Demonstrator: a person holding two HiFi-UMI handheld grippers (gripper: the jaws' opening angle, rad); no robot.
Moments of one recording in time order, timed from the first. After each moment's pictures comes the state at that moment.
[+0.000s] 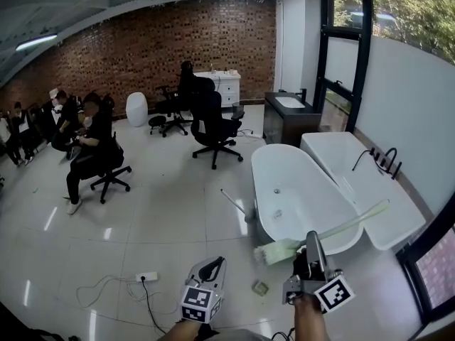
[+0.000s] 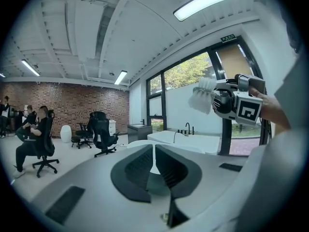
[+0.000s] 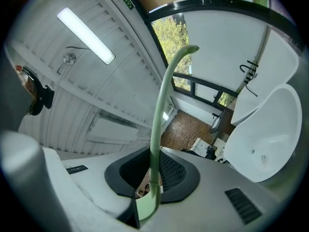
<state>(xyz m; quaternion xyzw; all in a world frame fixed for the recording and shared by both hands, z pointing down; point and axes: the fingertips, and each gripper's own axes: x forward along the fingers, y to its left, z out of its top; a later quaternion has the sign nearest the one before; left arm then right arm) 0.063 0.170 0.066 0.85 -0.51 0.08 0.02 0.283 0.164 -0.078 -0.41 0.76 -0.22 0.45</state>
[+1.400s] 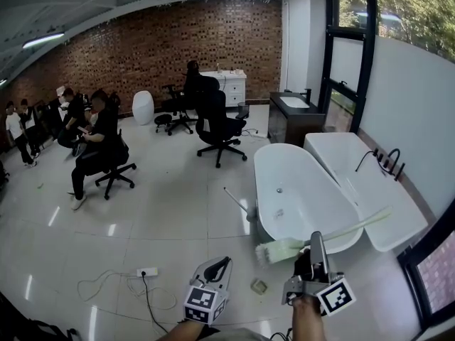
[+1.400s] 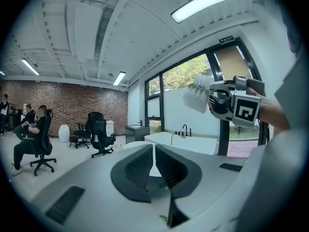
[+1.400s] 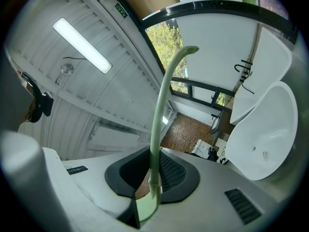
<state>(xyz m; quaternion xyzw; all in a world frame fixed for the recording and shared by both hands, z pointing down) 0.134 0.205 0.066 0.86 -0.51 0.07 0.02 0.346 0.196 -0.079 -0.40 0.75 -0.23 0.48</state>
